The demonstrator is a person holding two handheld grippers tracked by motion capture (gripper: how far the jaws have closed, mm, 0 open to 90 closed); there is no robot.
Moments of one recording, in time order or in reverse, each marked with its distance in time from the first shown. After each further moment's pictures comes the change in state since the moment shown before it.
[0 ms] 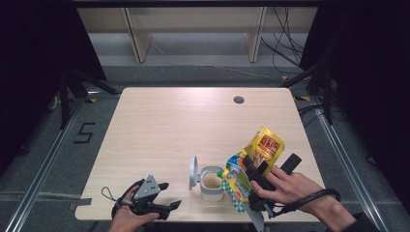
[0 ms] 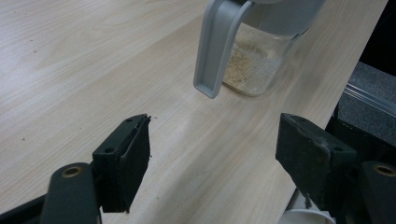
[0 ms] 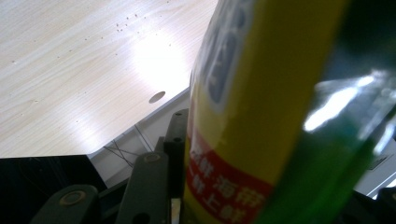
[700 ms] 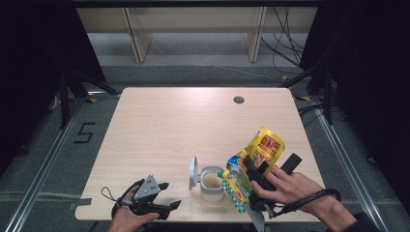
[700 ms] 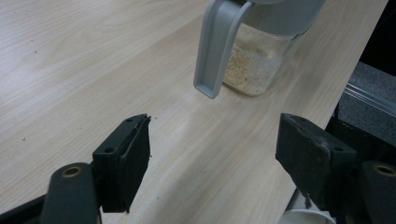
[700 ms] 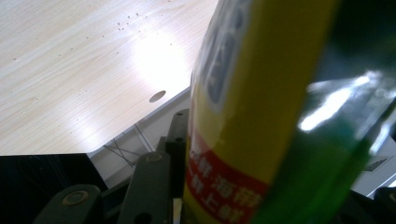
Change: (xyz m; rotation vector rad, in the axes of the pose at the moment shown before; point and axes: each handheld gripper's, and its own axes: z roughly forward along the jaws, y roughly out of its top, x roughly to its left) left arm 0.000 0.000 0.001 -0.009 -0.004 -0.001; right arm -0.001 -0.001 -0.001 0.000 0.005 -0.011
